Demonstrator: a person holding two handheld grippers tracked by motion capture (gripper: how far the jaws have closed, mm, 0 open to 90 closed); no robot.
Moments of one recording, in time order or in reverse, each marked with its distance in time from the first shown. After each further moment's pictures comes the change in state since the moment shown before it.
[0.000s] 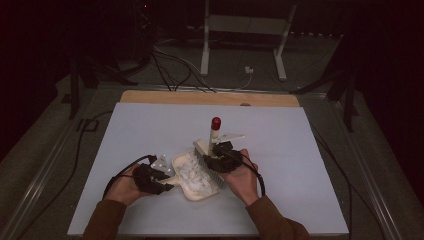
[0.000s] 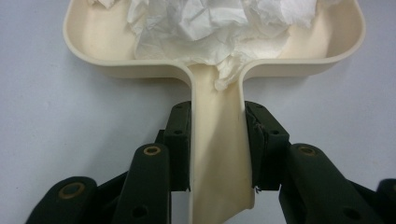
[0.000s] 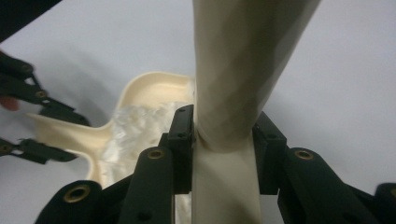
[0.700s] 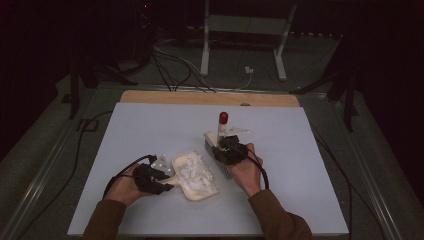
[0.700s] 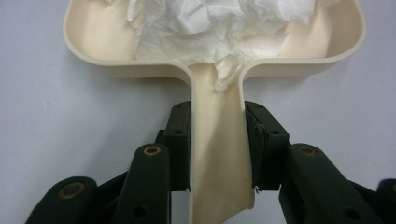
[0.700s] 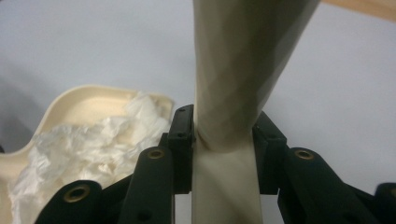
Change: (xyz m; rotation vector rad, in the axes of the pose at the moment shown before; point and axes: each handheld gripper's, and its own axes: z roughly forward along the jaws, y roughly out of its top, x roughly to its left) left arm 0.000 0.000 0.000 -0.005 -0.002 -0.007; right arm -0.028 0.001 0.018 -0.019 -0.102 0.003
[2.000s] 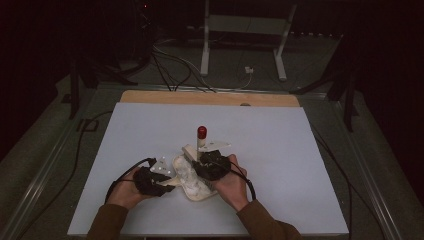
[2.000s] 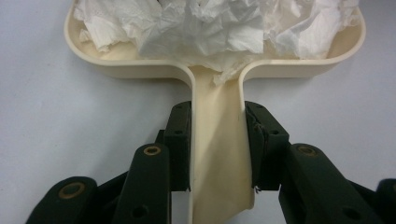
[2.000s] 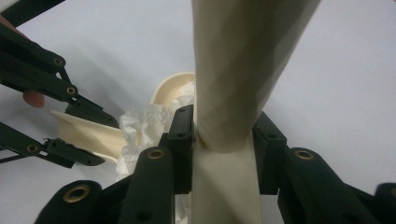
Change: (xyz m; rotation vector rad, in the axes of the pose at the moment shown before) left arm -0.008 -0.008 0.008 -0.060 0.036 -0.029; right arm 0.059 -0.009 -0.007 -0.010 0.126 -0.081
